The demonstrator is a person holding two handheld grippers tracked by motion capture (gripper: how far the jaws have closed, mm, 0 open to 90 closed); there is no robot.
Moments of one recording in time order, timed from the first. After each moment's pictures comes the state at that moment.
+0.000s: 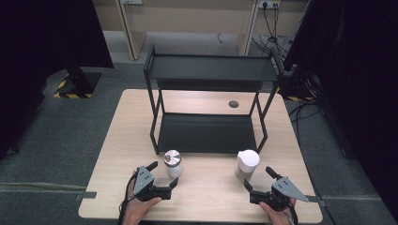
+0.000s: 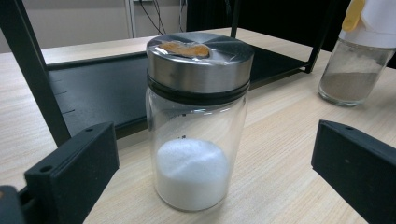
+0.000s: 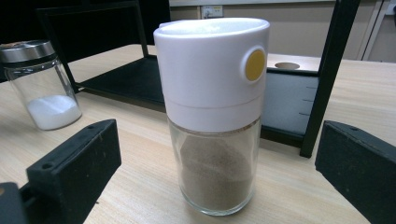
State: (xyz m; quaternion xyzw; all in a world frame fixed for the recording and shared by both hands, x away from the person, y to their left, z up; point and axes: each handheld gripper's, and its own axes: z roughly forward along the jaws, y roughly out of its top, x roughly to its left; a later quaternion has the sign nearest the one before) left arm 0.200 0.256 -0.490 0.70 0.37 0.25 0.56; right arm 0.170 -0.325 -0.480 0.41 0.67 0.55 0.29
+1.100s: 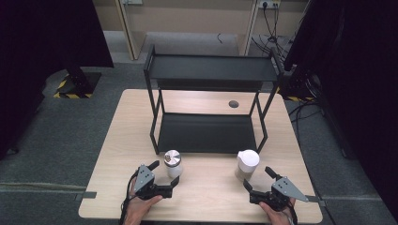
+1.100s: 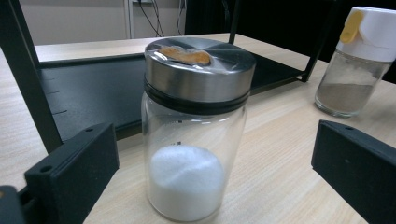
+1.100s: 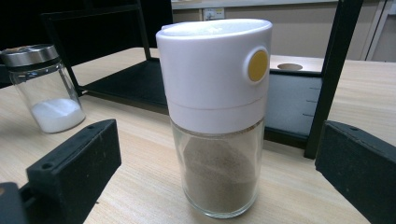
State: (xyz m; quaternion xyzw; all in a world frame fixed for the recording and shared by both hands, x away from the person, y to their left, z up) left arm 0.205 0.253 -0.492 0.69 0.38 0.24 0.57; right arm 0.171 -0.326 -0.482 0.41 0.67 0.56 0.28
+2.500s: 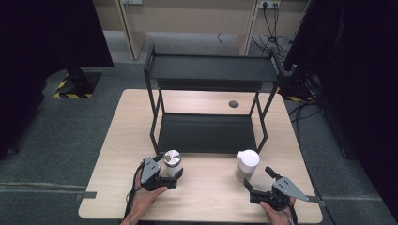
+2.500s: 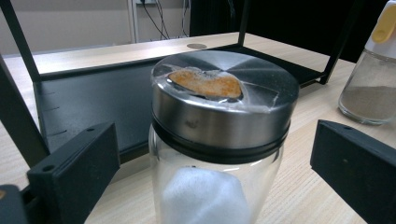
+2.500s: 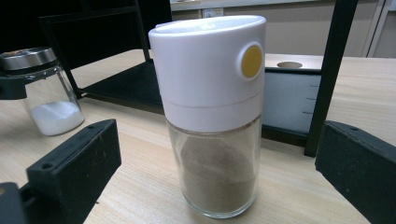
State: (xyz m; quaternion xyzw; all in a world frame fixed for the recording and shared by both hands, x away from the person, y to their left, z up) left arm 0.230 0.240 -0.491 0.69 0.37 0.25 0.56; right arm 0.173 -0.328 -0.485 0.41 0.66 0.56 0.28
